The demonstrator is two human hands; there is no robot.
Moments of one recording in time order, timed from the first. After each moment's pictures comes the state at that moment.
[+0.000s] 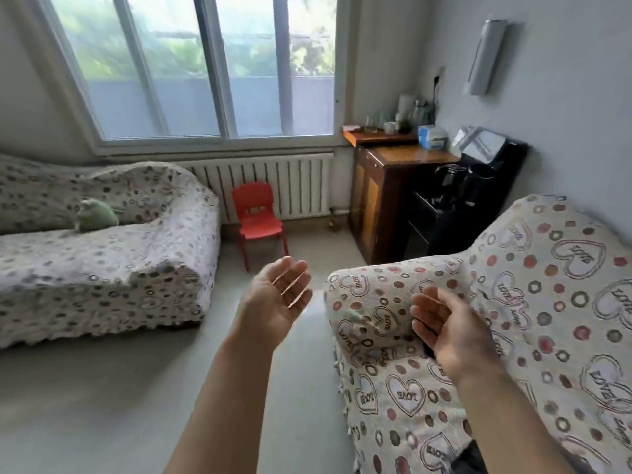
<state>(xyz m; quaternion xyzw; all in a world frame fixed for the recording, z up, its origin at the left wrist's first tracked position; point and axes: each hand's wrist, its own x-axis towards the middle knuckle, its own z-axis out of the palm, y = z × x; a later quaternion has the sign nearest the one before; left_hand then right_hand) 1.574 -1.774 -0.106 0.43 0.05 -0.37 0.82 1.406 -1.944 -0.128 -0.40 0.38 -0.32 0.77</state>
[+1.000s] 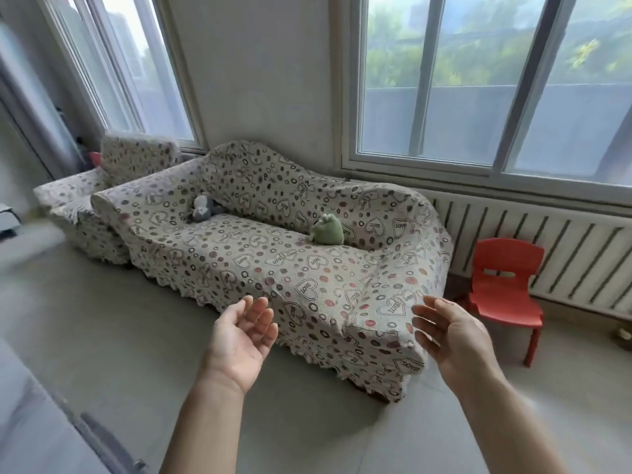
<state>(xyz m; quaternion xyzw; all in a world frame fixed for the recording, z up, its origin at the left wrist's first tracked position) 2.093 -1.389 -0.111 0.38 0.25 0.01 0.89 2.103 -1.658 -0.128 -0.51 0.22 -0.02 0.83</state>
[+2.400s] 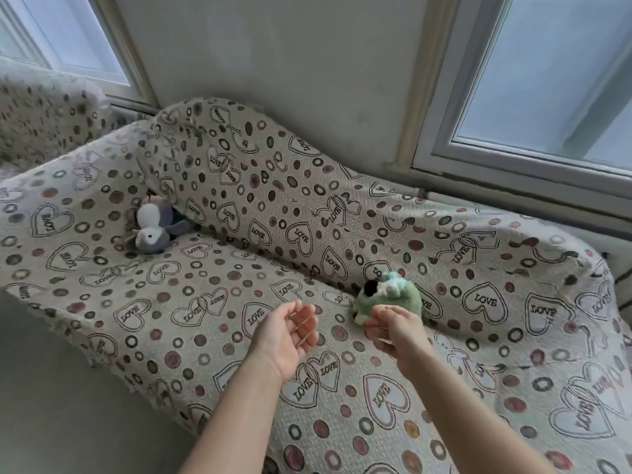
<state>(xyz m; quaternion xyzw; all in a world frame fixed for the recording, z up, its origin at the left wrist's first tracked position) 2.922 -1.193 -0.238 0.43 0.35 -0.16 0.82 2.944 -1.378 -0.285 -0.62 0.29 0.12 0.72</state>
